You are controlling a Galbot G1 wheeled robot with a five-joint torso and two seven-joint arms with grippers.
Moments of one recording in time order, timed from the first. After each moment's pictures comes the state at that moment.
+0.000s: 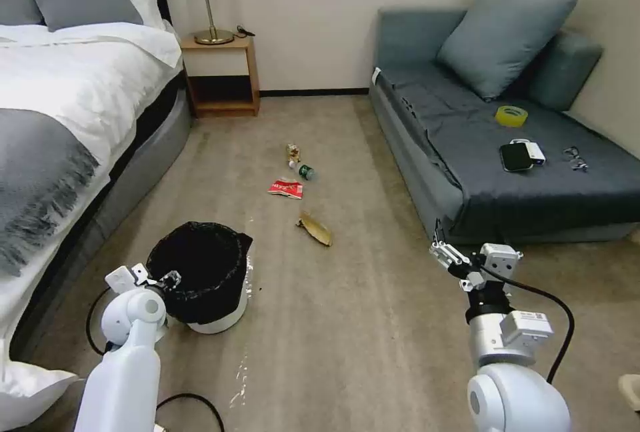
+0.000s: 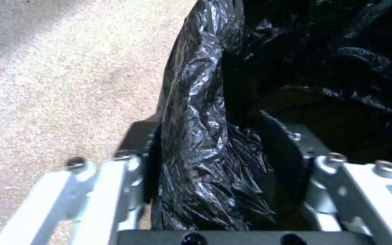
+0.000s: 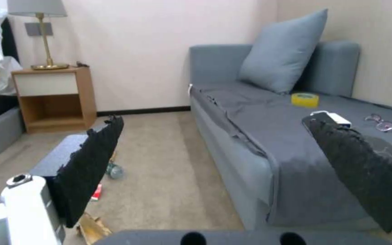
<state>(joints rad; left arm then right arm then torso) 1.08 -1.37 -0.74 -1.66 -0.85 0.73 -0.63 -1.53 1.59 0.57 2.29 0.01 -0.15 0.06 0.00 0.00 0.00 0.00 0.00</state>
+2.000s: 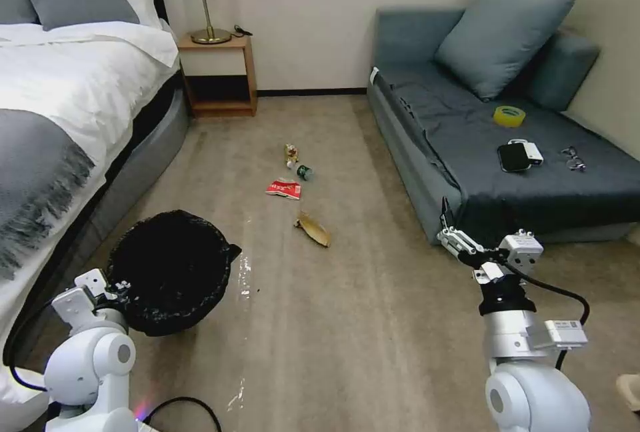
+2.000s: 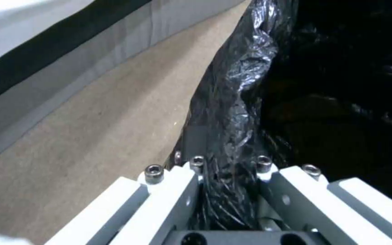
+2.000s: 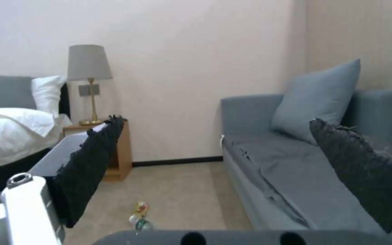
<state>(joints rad) 1.32 -1.48 -0.90 -2.07 -0.46 0.70 -0.41 -1.54 1.50 0.62 2.30 0.19 0.05 -0.04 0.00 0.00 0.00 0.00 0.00</state>
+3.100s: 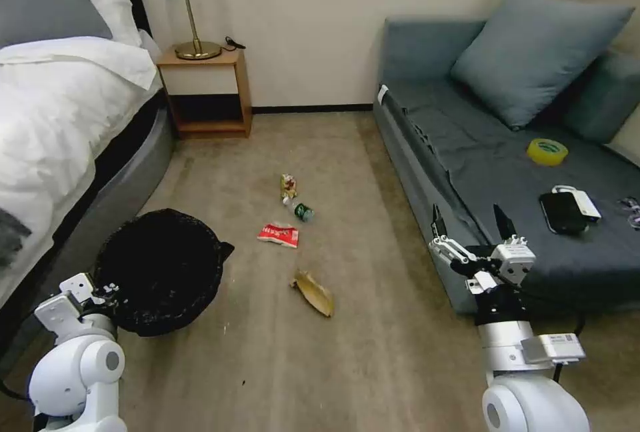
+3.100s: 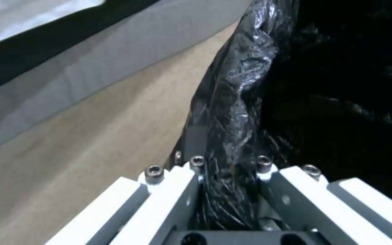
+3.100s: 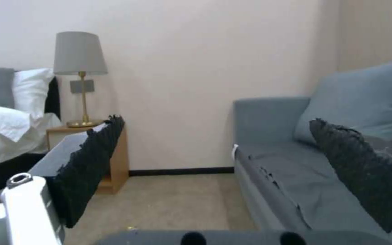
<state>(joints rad) 1.34 -1.48 -0.94 -2.08 -0.48 0.68 -0.39 -1.58 1.50 0.58 2.32 0.16 0.08 -0.05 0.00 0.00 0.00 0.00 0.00</state>
